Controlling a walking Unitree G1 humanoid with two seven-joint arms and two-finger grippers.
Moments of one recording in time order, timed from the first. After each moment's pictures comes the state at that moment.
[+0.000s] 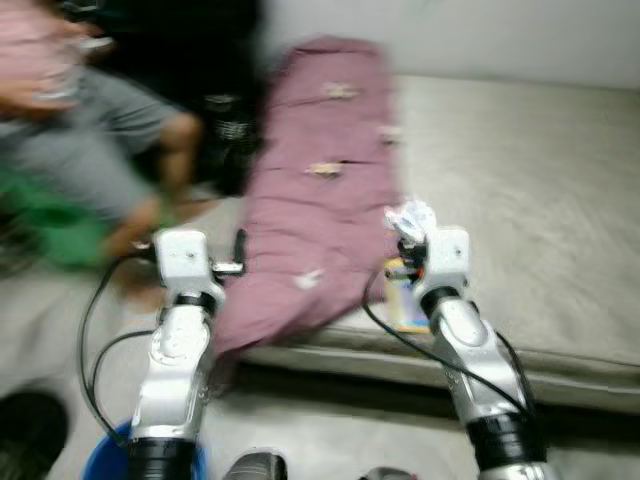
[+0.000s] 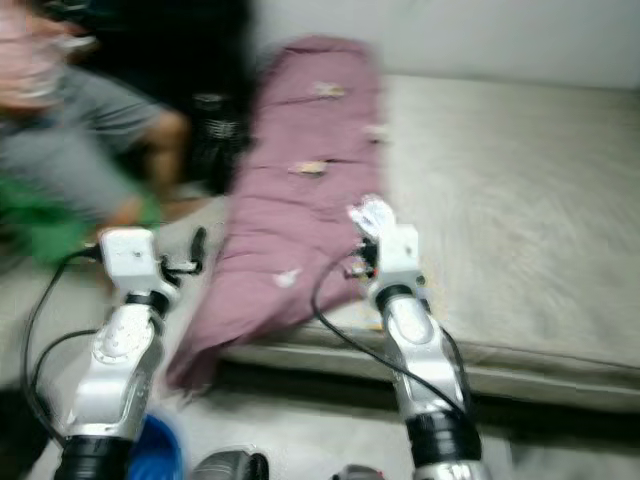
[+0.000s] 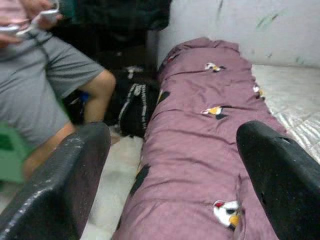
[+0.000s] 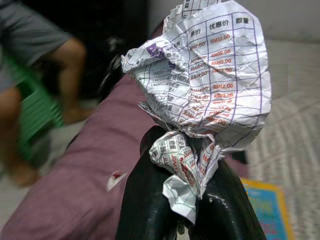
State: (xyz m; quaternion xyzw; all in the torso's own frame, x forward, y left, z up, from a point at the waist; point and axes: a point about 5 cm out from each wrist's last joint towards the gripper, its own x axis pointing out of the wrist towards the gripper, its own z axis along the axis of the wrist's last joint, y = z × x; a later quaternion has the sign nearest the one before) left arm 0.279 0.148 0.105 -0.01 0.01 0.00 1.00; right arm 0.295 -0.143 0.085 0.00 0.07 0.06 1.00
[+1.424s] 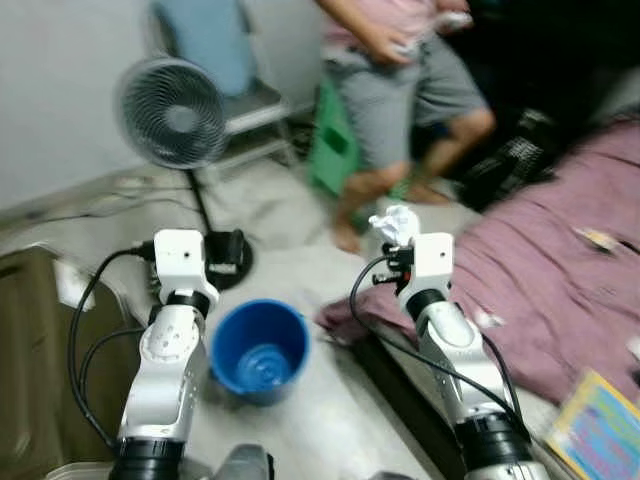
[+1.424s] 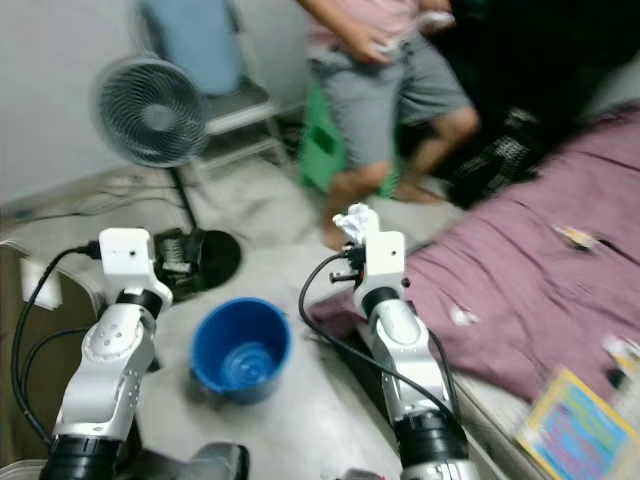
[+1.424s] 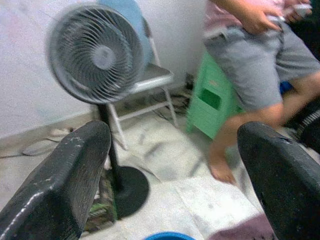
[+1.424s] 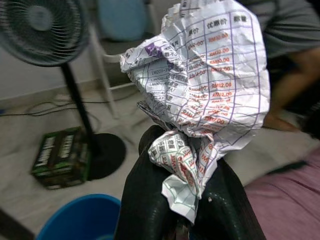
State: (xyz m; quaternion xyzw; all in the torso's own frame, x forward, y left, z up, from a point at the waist) left arm 0.277 0.151 0.105 -0.01 0.01 -0.02 1.00; right arm 0.293 -0.132 0.082 0.01 0.08 0.09 0.99
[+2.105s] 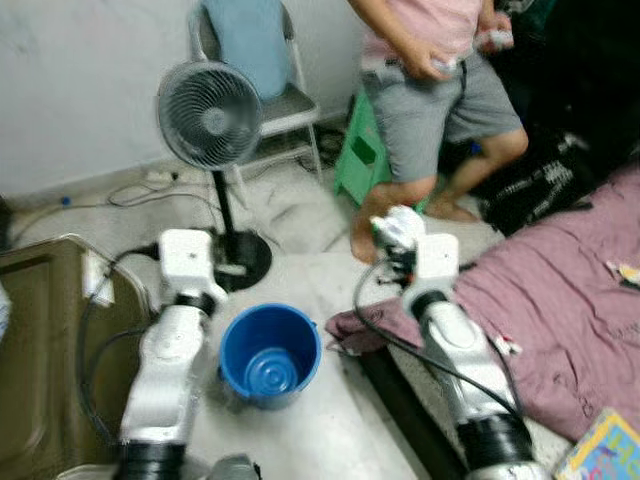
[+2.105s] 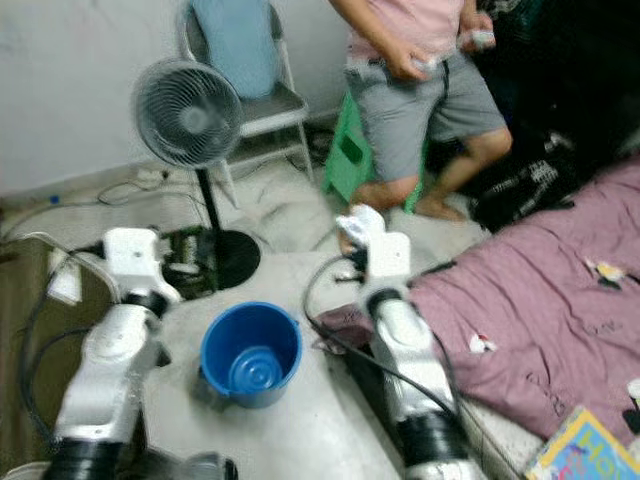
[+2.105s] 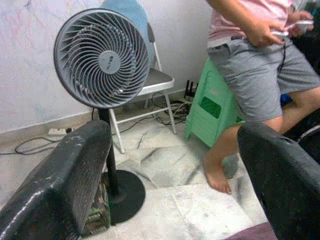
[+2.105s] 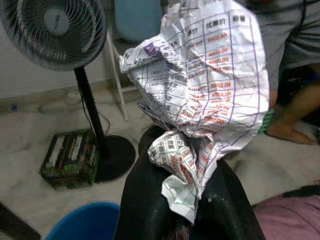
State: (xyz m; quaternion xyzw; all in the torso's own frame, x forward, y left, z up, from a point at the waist) left arm 0.275 0.153 0.106 -0.02 0.01 -0.04 1.00; right arm 0.296 -0.125 0.085 0.02 0.08 0.10 0.99
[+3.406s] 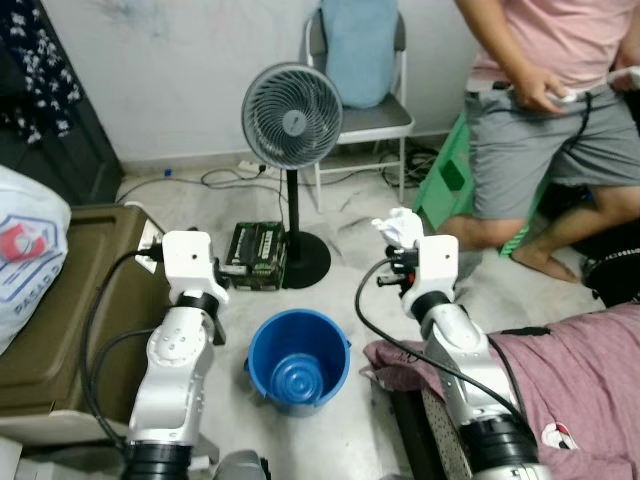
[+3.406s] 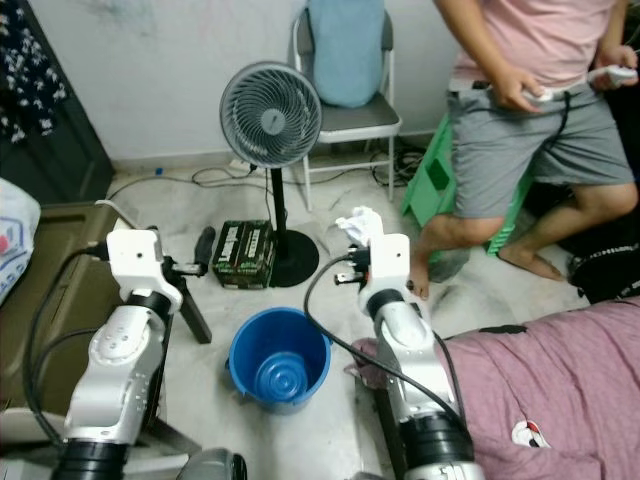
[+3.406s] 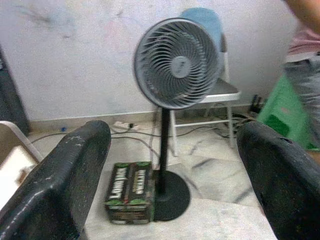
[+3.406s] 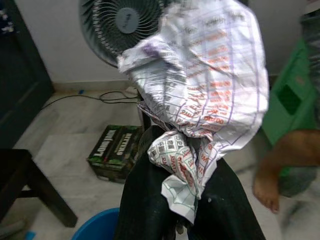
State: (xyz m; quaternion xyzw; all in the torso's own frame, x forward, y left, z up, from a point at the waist) left arm 0.276 0.144 0.107 -0.02 0.00 -0.05 1.00; right arm 0.293 -0.135 0.080 0.02 0.08 0.09 0.99
